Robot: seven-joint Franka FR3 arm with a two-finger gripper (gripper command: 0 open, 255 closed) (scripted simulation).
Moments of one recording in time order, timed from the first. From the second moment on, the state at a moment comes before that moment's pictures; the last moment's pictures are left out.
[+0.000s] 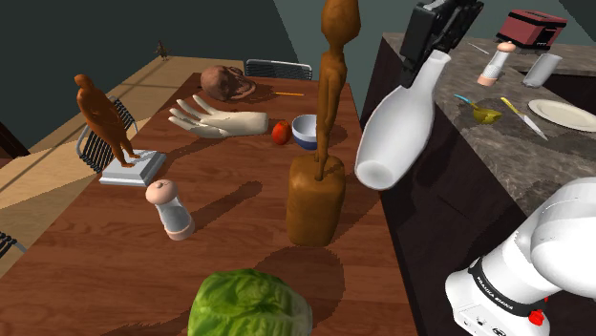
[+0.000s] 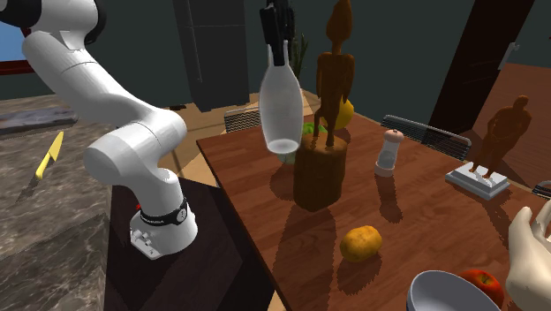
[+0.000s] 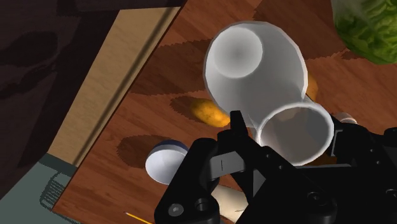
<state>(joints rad) 0.04 -0.74 0.28 -2.09 0.17 1.49 0.24</state>
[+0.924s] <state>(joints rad) 0.02 -0.62 0.27 -1.85 0.14 1.37 0.24</state>
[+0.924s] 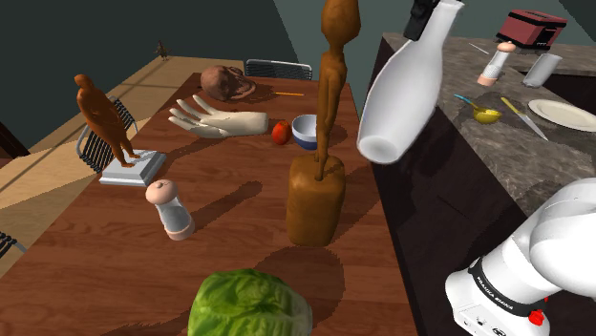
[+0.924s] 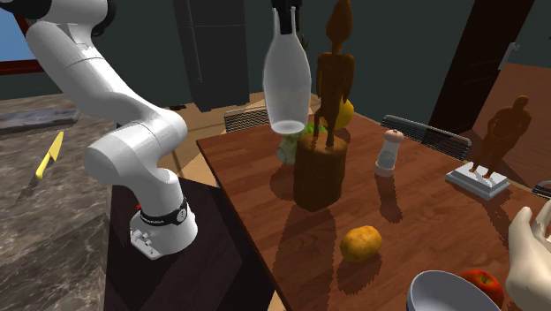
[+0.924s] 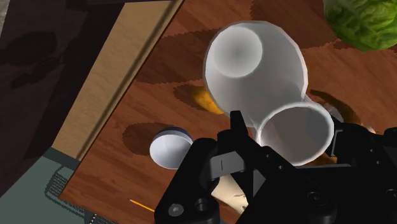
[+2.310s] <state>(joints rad) -0.05 0.05 0.33 -1.47 -0.04 1.64 0.24</state>
